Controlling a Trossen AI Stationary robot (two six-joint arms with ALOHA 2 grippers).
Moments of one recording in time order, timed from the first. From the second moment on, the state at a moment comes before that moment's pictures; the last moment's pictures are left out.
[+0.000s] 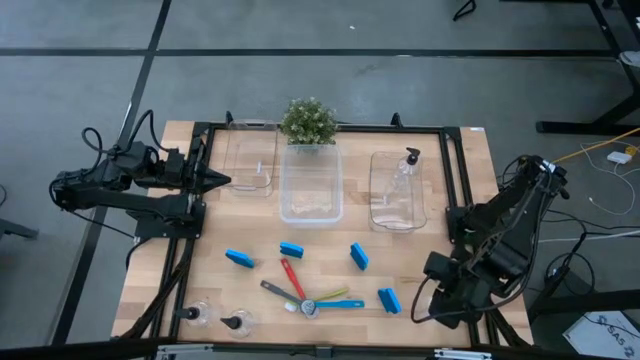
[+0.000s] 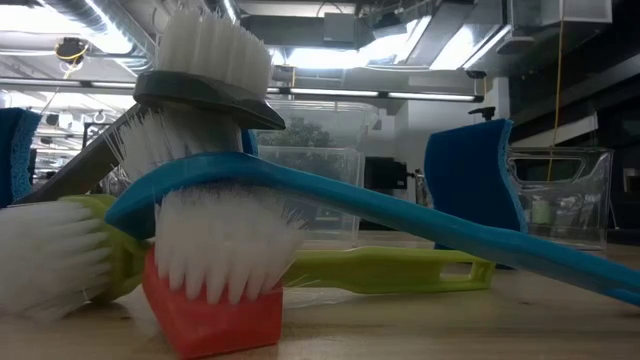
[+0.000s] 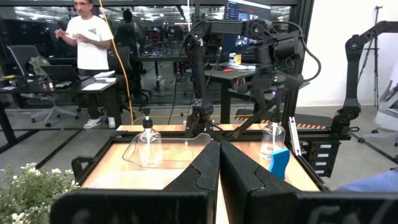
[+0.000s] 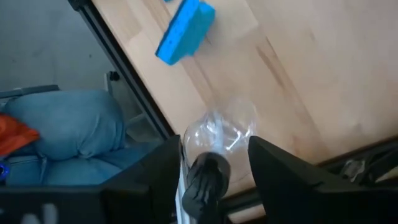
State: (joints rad) left arm 0.00 0.39 0.78 -0.39 -0.01 -0.01; right arm 0.91 1.38 1.37 -1.23 0.06 1.50
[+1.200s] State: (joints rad) left arm 0.00 0.39 0.78 -0.39 -0.01 -0.01; right arm 1.02 1.45 1.37 -1.25 -0.03 1.59
